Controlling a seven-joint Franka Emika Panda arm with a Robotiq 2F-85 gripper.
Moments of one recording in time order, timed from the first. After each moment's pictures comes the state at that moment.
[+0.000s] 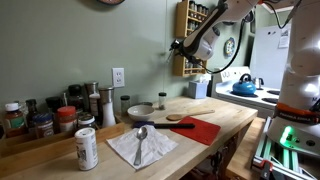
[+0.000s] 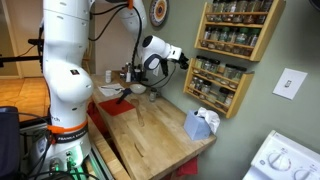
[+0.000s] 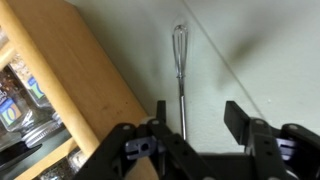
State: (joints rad) arm 0.03 0.06 0.11 -2.43 0.49 3.83 0.31
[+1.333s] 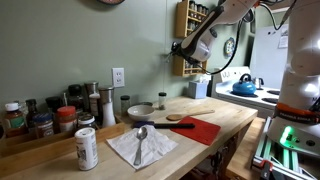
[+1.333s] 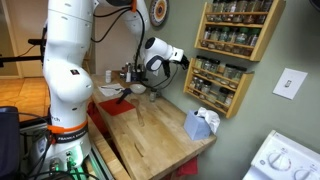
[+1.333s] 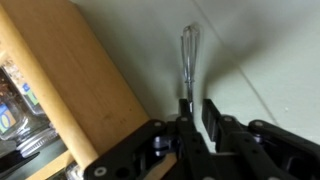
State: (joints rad) arm 0.04 0.11 0.09 -2.38 0.49 3.83 0.30
